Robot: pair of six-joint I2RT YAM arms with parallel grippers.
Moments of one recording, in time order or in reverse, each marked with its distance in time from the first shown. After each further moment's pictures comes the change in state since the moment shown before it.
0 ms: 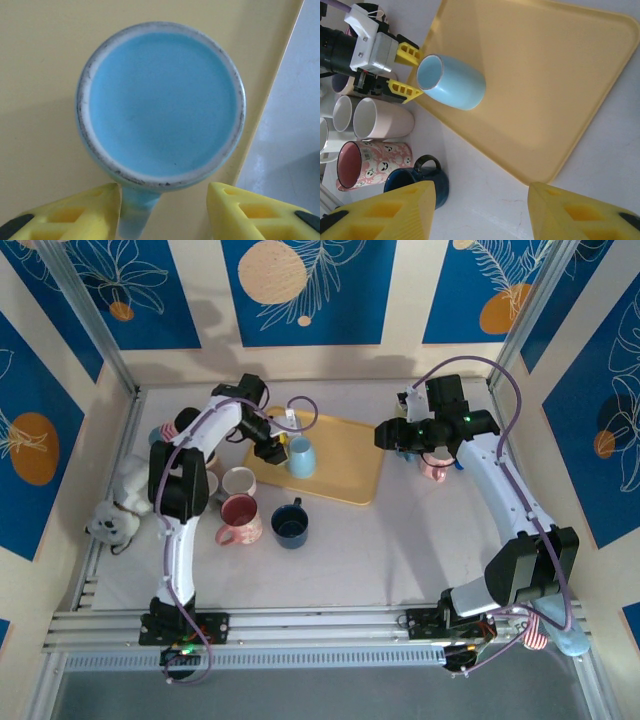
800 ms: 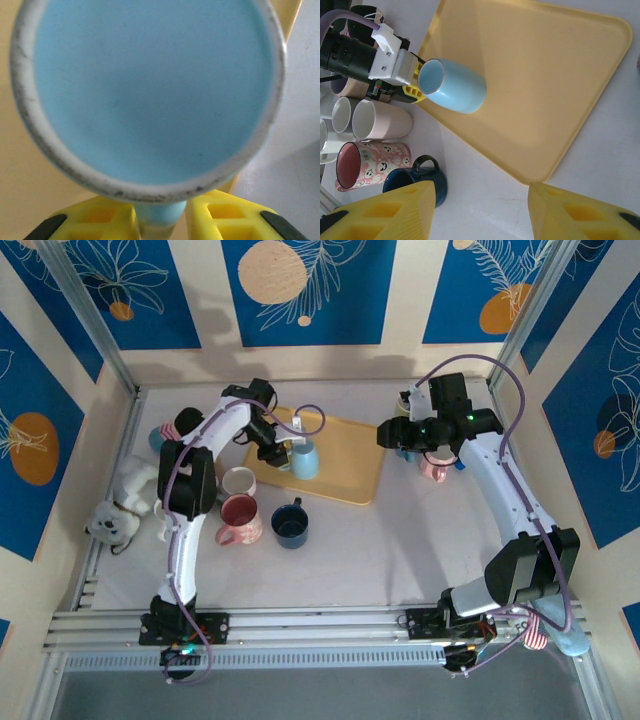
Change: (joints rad) left arm -0.030 0.068 0.064 -0.069 -0.068 0.036; right arm -0.017 0.000 0.016 -0.021 0.000 -0.010
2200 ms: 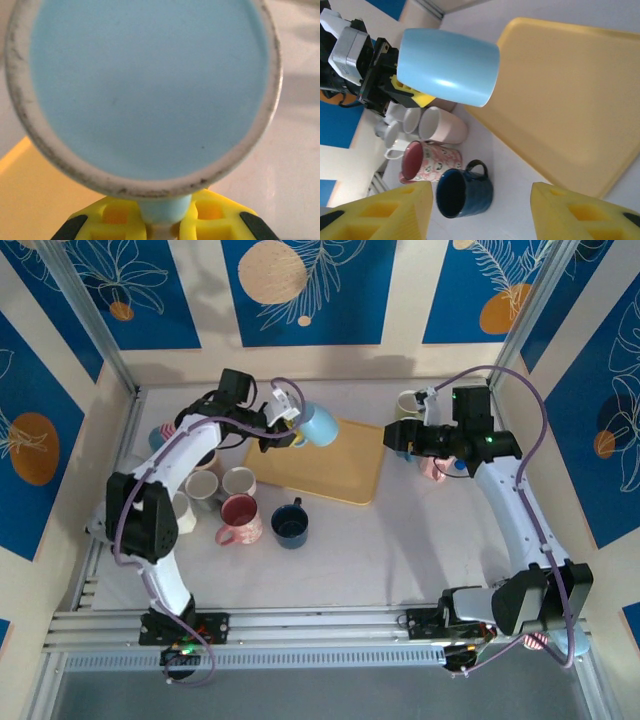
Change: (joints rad) left arm -0.002 -0.523 -0.480 0.570 0.307 -0.487; right arm -0.086 -0.169 -0.170 0.195 -0.286 0.070
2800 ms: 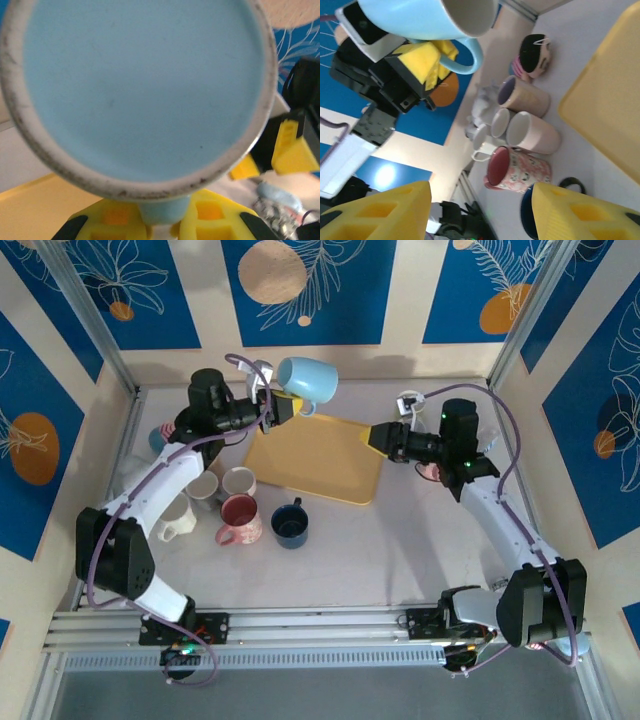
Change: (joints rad) left arm 0.000 -0.247 -0.299 0.784 0.087 -0.964; right arm 0.100 -0.044 -0.291 0.684 -0.269 0.497
